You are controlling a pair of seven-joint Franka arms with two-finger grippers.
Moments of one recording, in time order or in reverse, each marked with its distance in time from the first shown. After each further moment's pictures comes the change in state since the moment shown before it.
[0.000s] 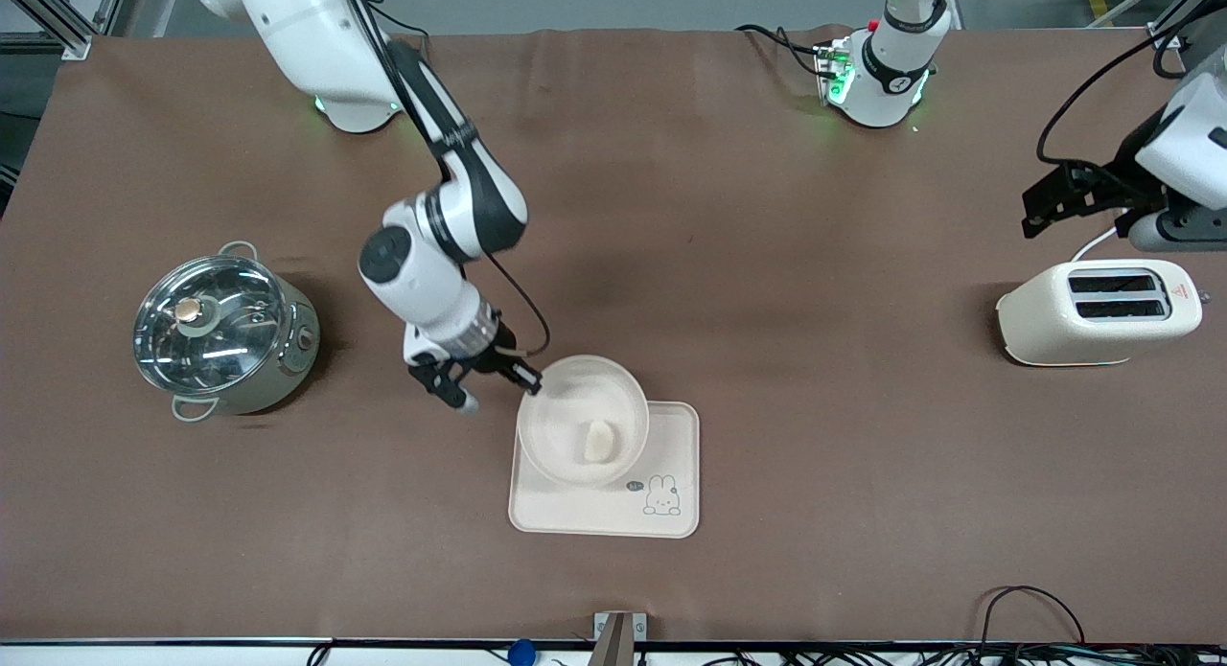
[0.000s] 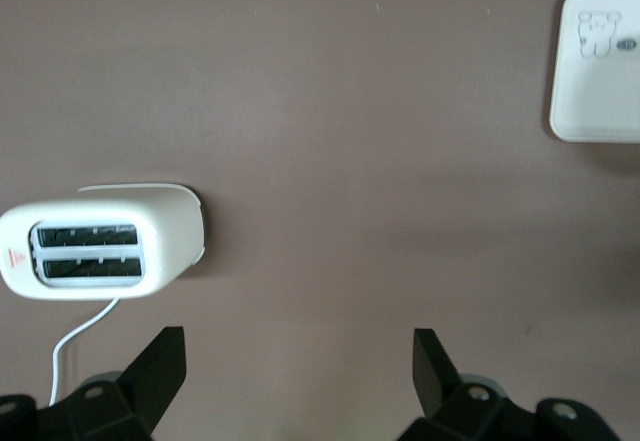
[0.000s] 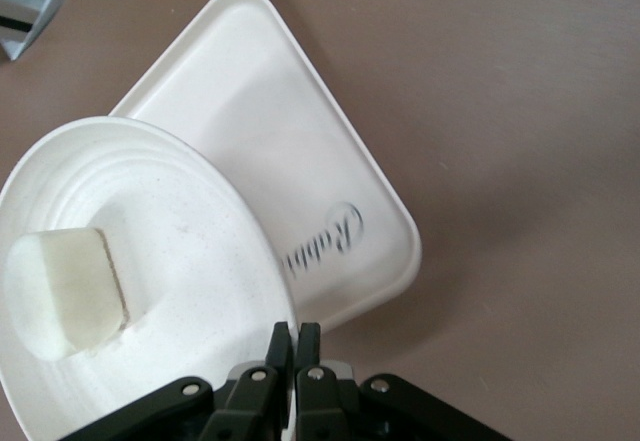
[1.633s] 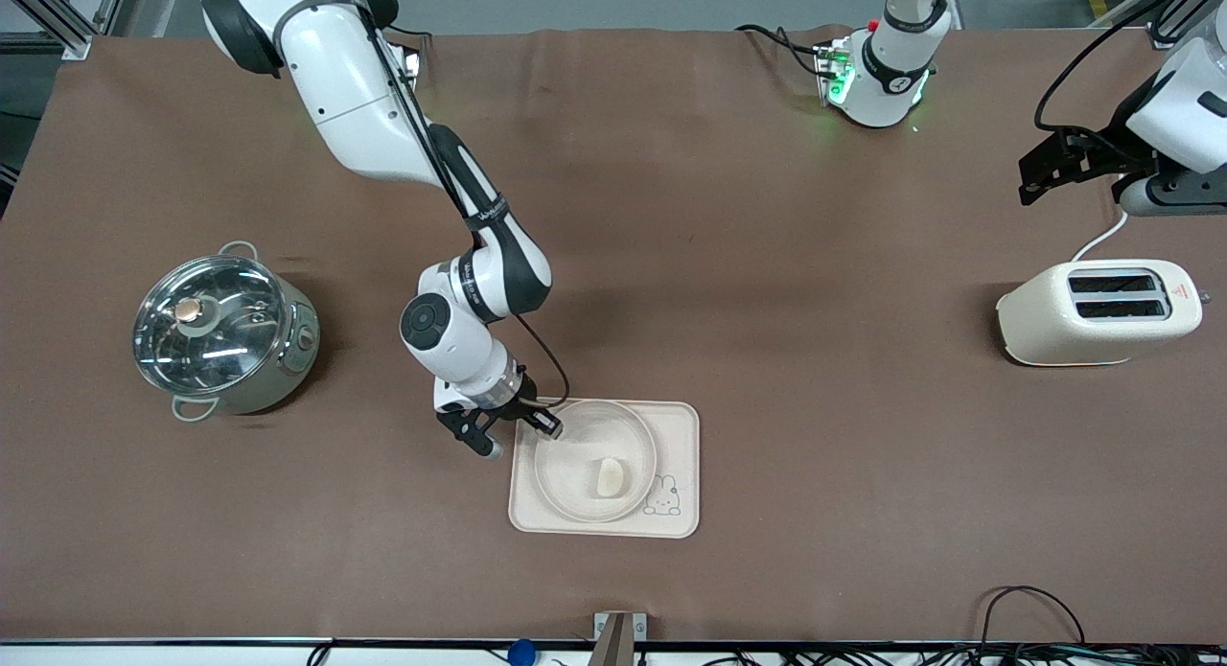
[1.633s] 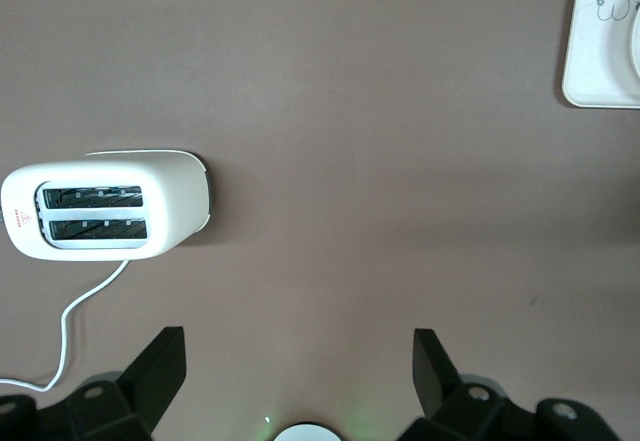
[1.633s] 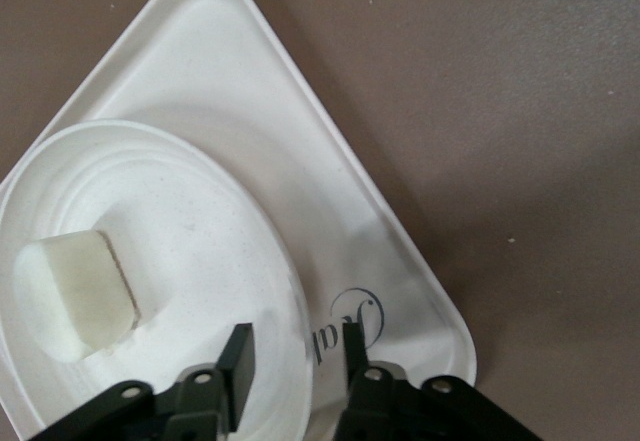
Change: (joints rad) left arm -0.019 -0.061 0.026 -0.069 0.000 -0.023 -0.006; right arm -0.015 0.205 0.003 0.195 0.004 0.001 0.005
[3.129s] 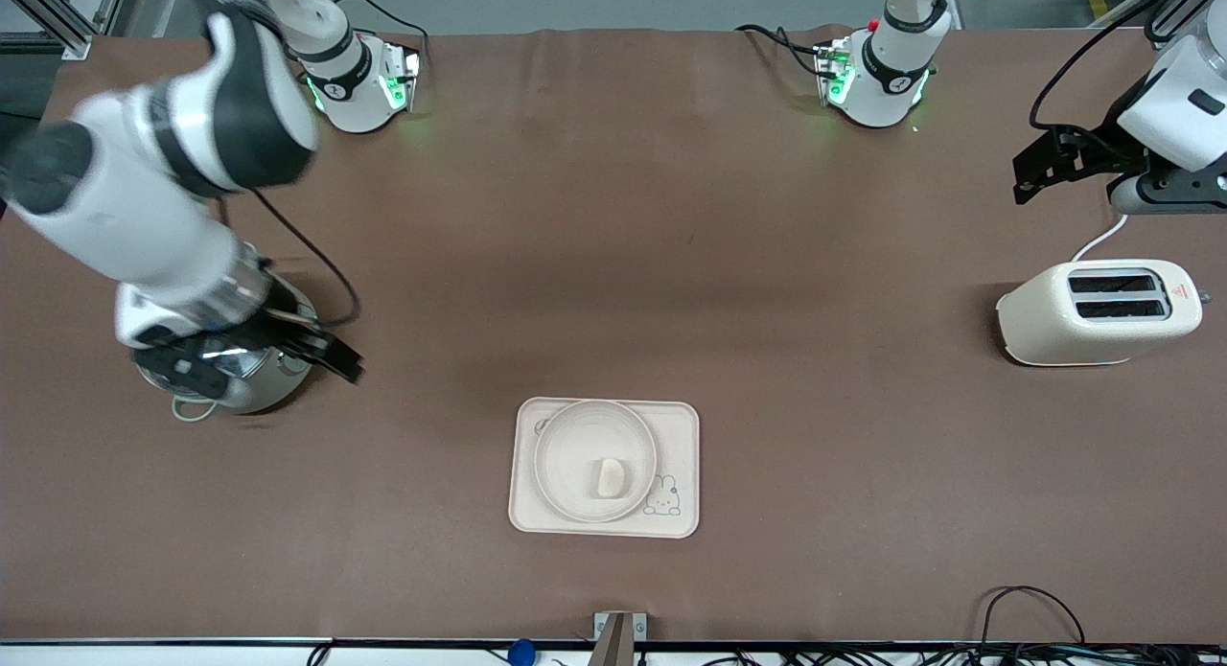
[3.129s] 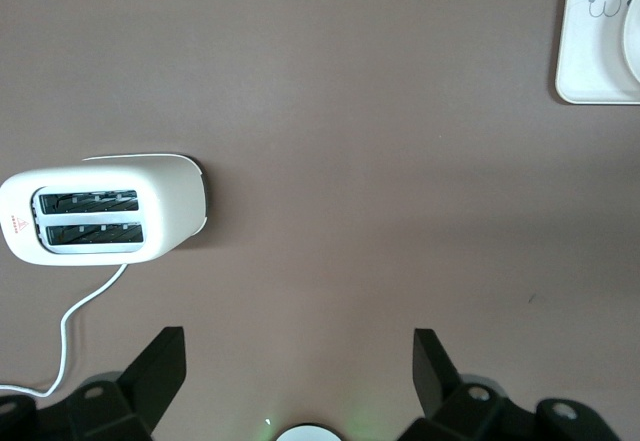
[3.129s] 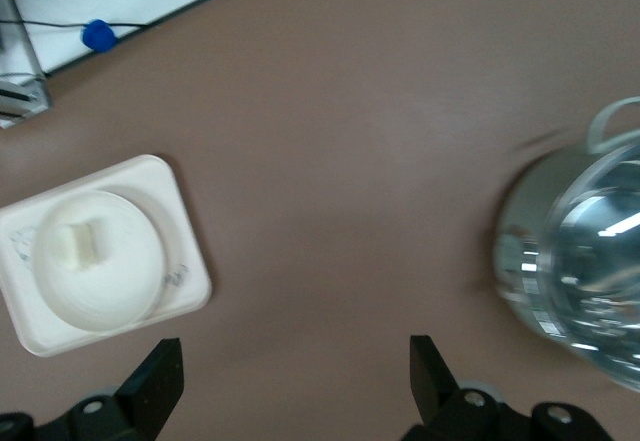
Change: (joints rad) left arm -0.007 0.000 -0.005 0.001 0.000 0.002 0.005; right arm -0.034 -0.654 -0.331 -0.080 -0.334 -0.792 -0.340
